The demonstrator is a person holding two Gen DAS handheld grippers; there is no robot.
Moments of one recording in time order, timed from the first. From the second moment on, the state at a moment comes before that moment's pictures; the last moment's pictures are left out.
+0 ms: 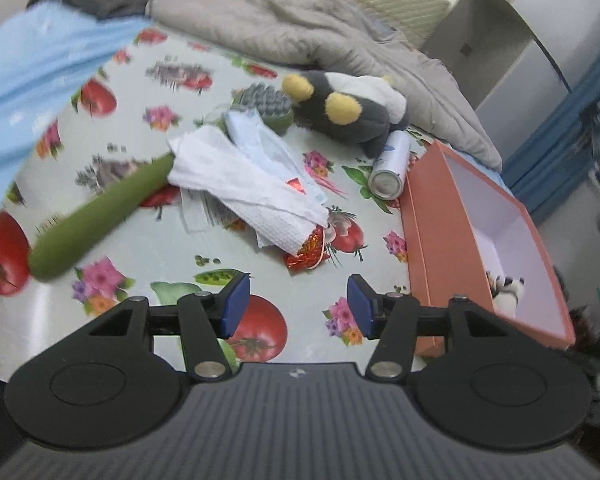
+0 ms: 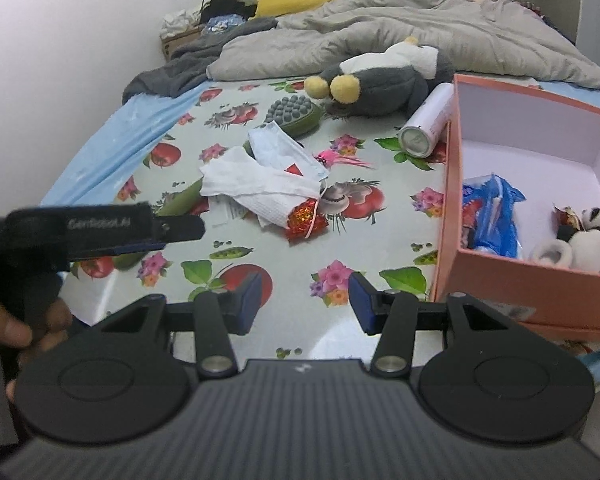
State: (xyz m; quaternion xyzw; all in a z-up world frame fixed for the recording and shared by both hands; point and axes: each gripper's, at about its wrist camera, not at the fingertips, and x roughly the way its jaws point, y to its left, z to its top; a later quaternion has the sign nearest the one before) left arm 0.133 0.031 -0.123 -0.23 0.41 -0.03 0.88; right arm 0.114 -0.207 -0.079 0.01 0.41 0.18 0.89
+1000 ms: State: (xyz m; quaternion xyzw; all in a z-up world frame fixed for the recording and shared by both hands) left arm 0.254 0.071 -0.236 -0.46 0.47 -0.02 0.75; right arm 0.249 -0.162 -0.164 0.02 0.48 0.20 0.86
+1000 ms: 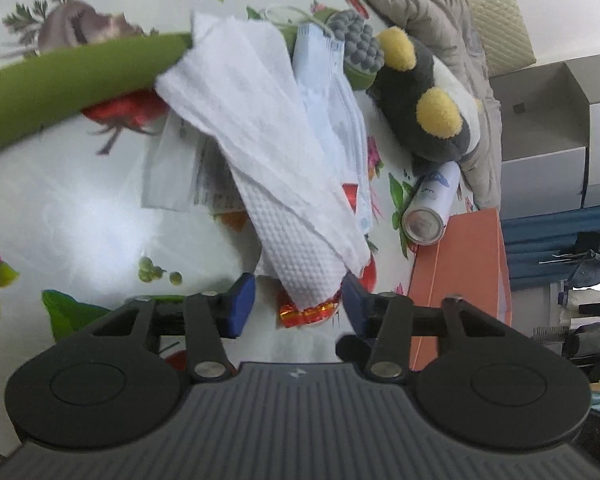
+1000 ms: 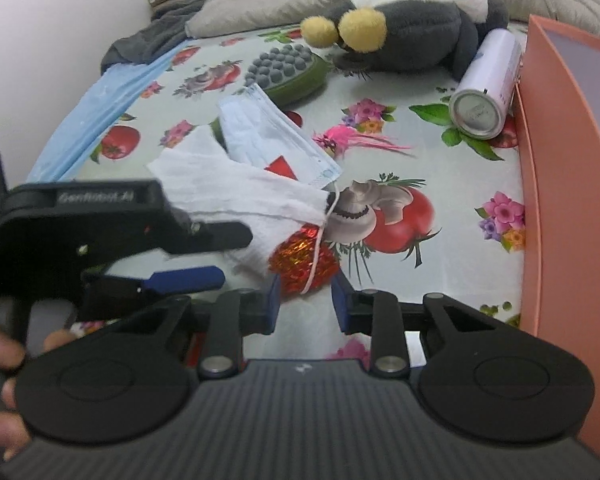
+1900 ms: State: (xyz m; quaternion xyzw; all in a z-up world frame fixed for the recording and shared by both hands) left arm 0.210 0.087 -0.212 -0.49 0.43 -0.03 0.76; right arm 0.247 -0.181 -0.173 0.06 0.48 0.18 0.85
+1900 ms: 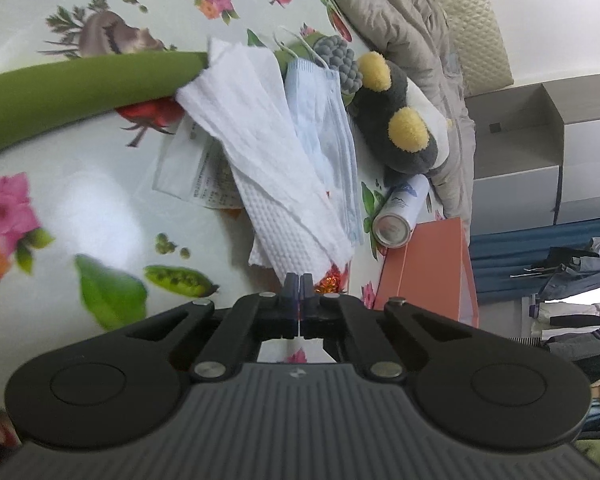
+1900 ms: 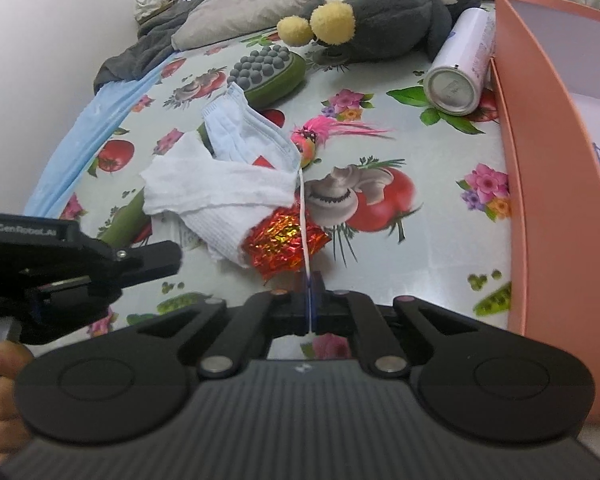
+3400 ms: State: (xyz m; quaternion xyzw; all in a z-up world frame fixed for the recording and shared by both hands) left arm 0.172 0.071 -0.177 -0.17 0.44 0.06 0.88; right arm 0.205 -0.158 -0.173 -0.03 0.47 0.21 0.86
